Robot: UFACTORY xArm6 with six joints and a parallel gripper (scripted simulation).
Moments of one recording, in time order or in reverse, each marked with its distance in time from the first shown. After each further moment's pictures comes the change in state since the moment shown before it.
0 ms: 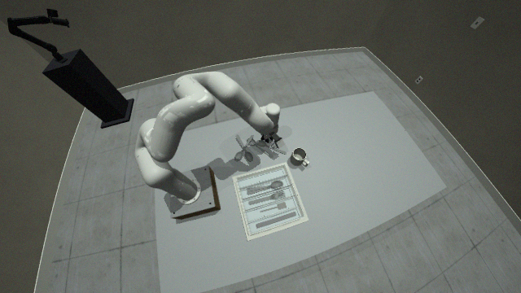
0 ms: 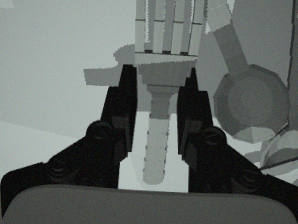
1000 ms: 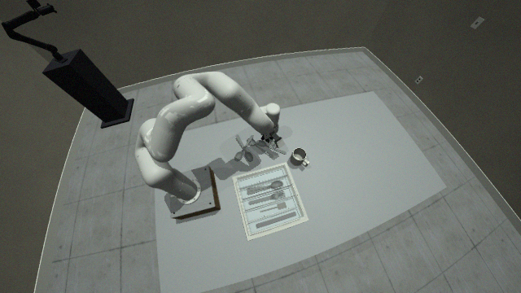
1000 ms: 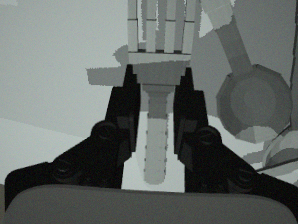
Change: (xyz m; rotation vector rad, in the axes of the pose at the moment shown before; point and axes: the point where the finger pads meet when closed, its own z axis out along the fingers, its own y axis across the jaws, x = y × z) arm 0.000 -0.002 0.000 0.004 0.000 0.000
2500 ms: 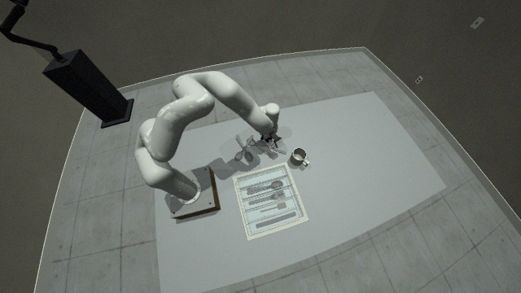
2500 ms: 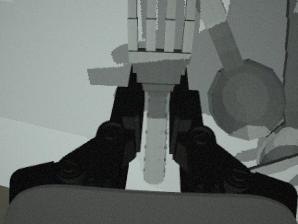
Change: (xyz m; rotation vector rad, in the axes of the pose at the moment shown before) arm -0.002 0.005 0.000 -0.012 0.000 -0.003
